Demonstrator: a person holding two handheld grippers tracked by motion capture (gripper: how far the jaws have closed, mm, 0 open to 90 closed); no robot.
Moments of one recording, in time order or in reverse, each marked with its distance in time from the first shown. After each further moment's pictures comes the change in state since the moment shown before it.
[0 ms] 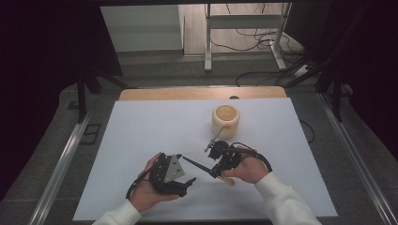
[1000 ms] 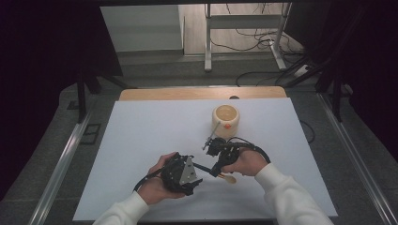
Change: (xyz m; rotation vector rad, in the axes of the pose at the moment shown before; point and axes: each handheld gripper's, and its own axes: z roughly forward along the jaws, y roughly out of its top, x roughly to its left) left arm -0.008 0.016 0.026 0.064 -0.031 0.203; right arm -0.006 0.011 -0.004 0.080 0.038 -0.042
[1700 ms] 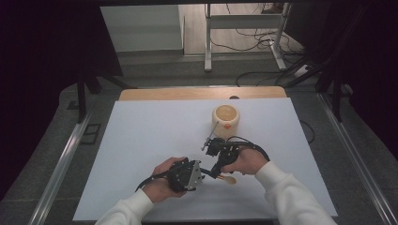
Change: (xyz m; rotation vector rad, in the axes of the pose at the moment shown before) left arm -0.008 0.006 0.014 0.028 0.031 0.134; right arm 0.002 0.003 -0.002 0.015 0.055 -0.019
